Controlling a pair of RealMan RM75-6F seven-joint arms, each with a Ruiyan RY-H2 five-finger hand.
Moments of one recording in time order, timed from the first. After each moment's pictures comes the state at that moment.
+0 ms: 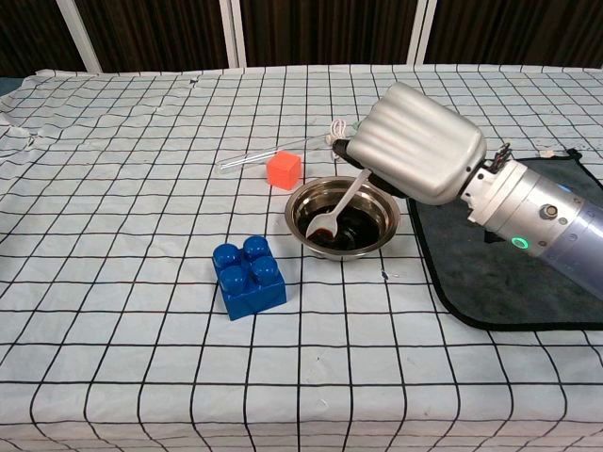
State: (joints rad) left arm 0.02 -1.04 -0.08 -1.77 1.37 1.57 0.09; right arm 0.79 -1.94 0.03 -0.69 -1.77 1.42 -0.53
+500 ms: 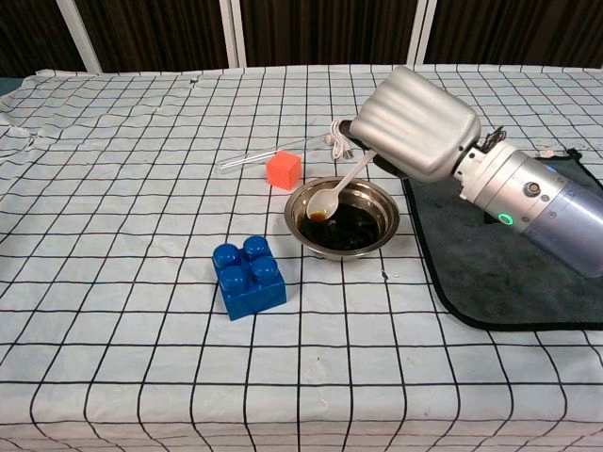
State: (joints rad) left arm 0.02 -1.04 -0.08 -1.77 1.37 1.57 0.10; right arm 0.82 -1.98 0.07 -0.56 -1.73 1.39 -0.49
